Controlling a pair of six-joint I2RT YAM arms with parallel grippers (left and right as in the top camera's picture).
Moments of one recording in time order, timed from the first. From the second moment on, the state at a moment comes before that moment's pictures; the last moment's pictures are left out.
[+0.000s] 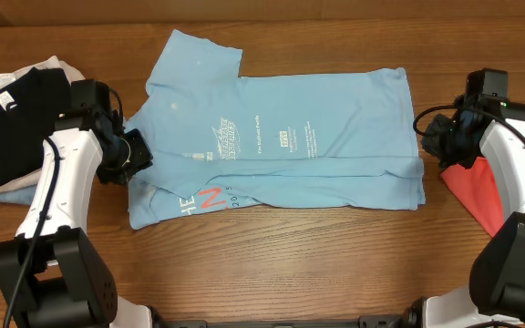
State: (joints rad) left arm 0.16 1.69 1.28 -1.01 0.12 -0.34; right arm -0.21 1.71 1.30 -0.93 -0.08 0.33
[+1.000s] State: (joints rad) left arm 0.16 1.69 0.96 -0.93 0.12 -0.34; right arm -0.21 1.71 1.12 -0.99 -0.16 0.30
